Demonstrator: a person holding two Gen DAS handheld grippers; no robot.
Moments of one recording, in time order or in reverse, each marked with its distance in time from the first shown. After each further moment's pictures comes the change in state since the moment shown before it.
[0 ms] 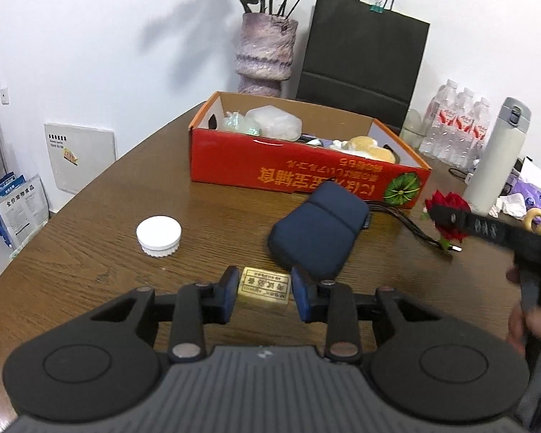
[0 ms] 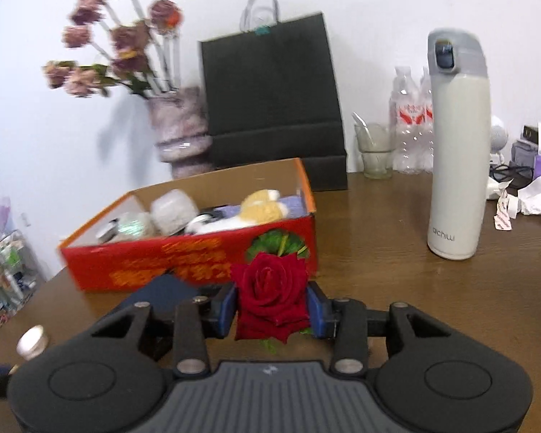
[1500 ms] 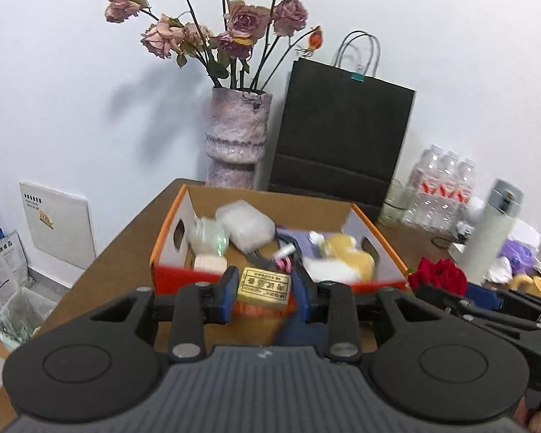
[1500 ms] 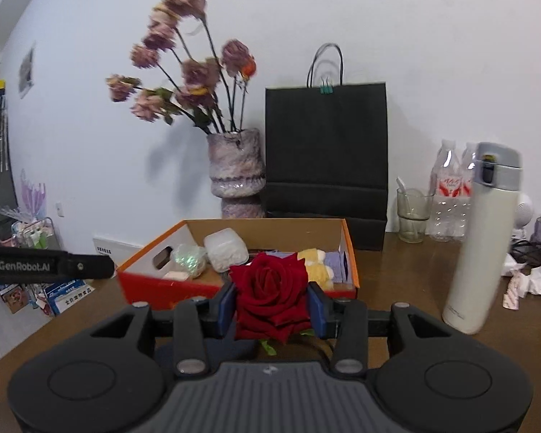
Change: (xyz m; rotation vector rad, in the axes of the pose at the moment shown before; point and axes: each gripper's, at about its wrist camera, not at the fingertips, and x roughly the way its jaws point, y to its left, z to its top) left arm 0.022 -0.016 0.117 0.028 -0.144 -0.063; right arm -0.010 0.030 0.067 -0.116 -0.047 0.084
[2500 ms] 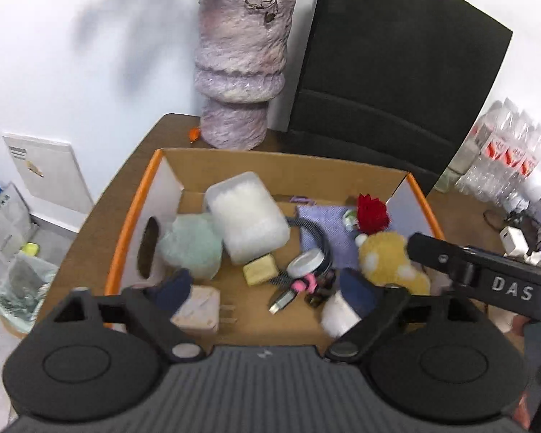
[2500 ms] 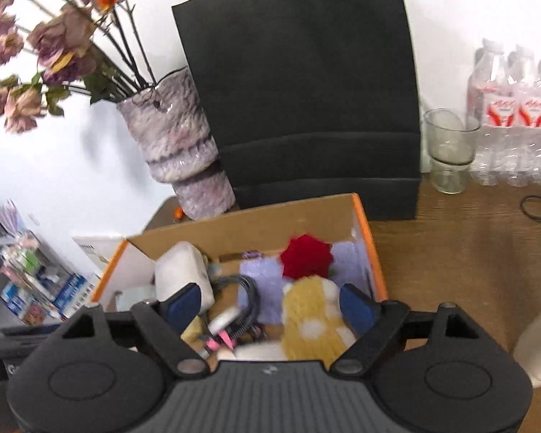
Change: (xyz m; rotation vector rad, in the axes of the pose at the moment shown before) left arm 0.161 0.009 0.077 -0.011 0.373 0.074; right arm 0.177 -0.055 0.083 0.213 0.323 -0.018
